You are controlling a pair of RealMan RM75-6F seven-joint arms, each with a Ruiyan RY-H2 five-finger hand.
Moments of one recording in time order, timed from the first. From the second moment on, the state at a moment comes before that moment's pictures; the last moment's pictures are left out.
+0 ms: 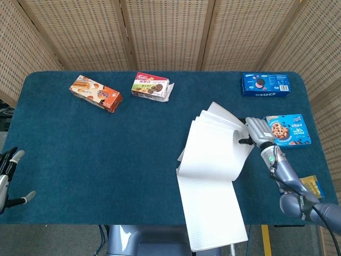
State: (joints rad) left arm -0.05 -0.96 -0.03 -1.88 1.45 1.46 0.07; right arm 0.80 -1.21 0.17 -1.44 -0.90 0.77 0.12
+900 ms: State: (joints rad) left arm -0.11 -0.99 -0.05 -1.88 1.35 1.39 0.16; right arm 0.90 -1.50 0.30 -0.97 -0.90 0.91 0.00
